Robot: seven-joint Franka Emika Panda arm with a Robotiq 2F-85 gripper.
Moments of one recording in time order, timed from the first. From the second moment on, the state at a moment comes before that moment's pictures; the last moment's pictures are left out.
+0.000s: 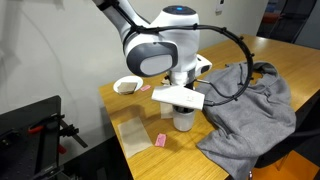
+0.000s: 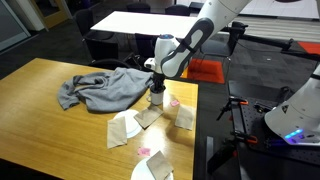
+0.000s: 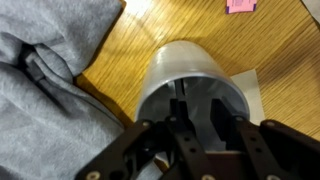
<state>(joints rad) -0.29 0.73 0.11 -1.95 0.06 2.79 -0.95</state>
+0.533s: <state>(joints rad) -0.30 0.76 0.12 -1.93 0.04 2.84 -0.95</state>
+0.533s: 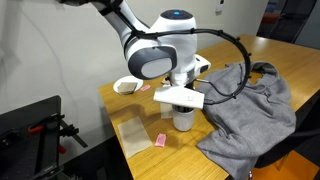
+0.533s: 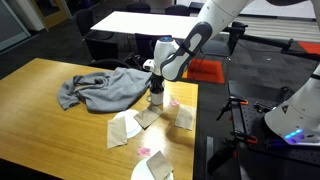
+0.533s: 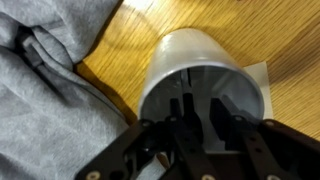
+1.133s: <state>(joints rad) -0.30 0.77 0.13 -1.93 0.01 2.87 -0.95</state>
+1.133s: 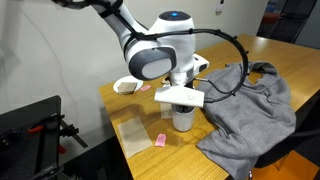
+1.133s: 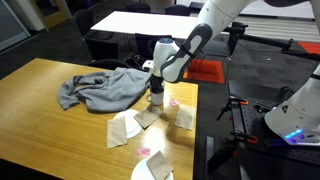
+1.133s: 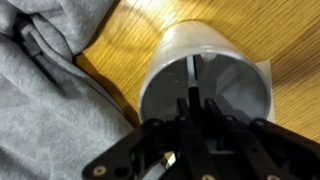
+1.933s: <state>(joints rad) -0.32 0.70 0.16 -2.00 0.00 2.94 -0.95</state>
